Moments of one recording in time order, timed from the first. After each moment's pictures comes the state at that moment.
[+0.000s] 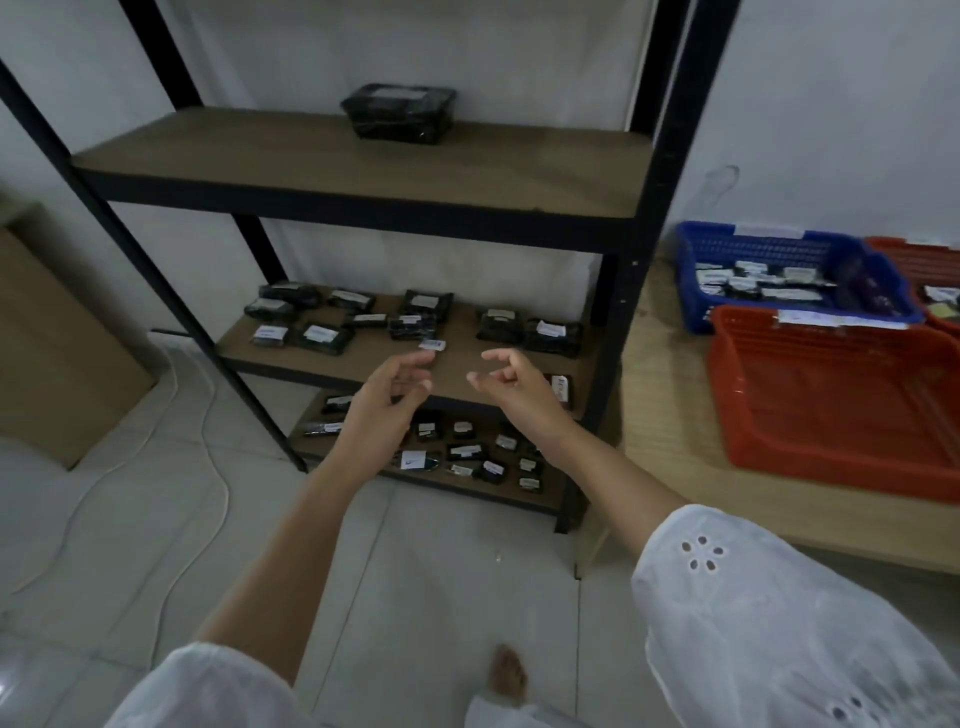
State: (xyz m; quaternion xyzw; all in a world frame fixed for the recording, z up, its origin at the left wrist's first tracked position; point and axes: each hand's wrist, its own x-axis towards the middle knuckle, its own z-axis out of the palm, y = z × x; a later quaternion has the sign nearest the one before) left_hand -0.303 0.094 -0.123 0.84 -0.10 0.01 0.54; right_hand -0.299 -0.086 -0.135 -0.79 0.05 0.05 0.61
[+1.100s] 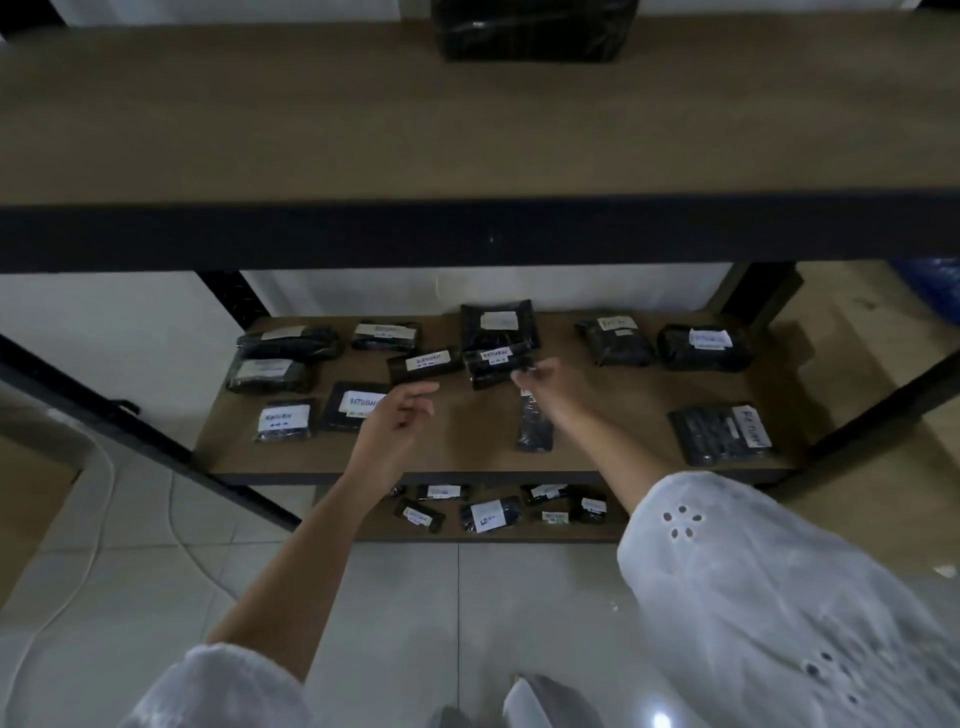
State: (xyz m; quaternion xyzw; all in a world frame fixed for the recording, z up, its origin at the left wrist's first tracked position) left_hand 0.054 0.278 -0.288 0.82 -0.09 -0.15 0.54; right_hand 0.042 0.062 -0.309 -0.84 0.30 0.04 0.44
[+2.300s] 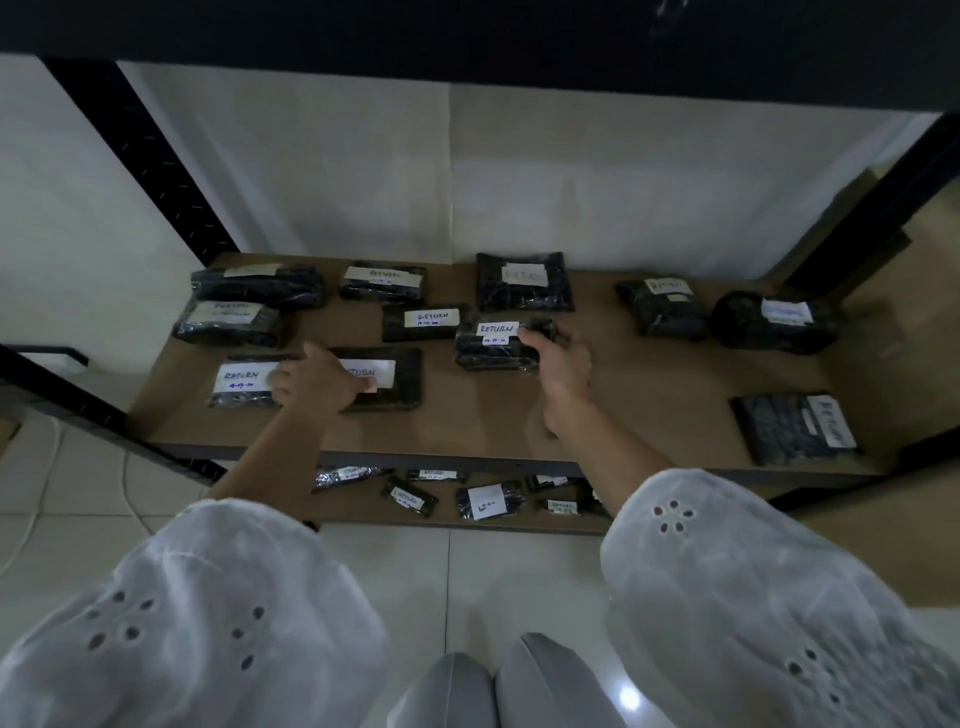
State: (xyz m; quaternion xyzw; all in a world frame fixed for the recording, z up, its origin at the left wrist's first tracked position) left_hand 0.169 0.312 -0.385 0.96 0.16 -0.18 0.17; right_hand 0.091 0.094 -0.384 -0.55 0.41 -0.13 0.72
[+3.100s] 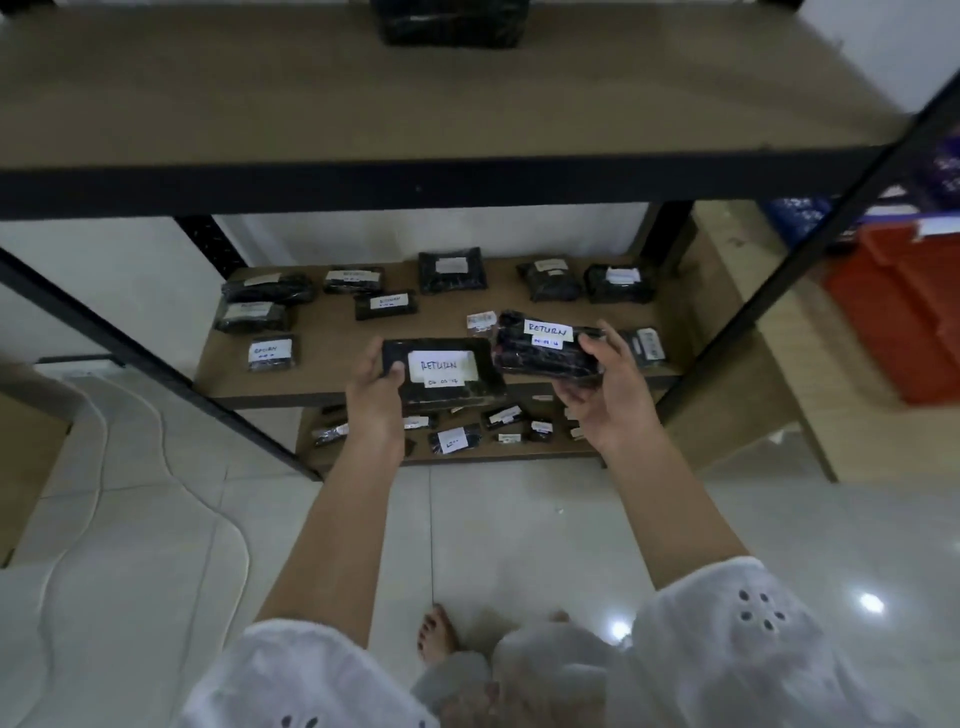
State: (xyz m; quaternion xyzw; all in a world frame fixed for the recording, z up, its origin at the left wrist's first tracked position) left_hand -0.084 0.252 -0.187 0.62 0.19 -0.16 0.74; right_hand -0.174 0.061 -0.170 -0.36 0.39 -0.13 0.84
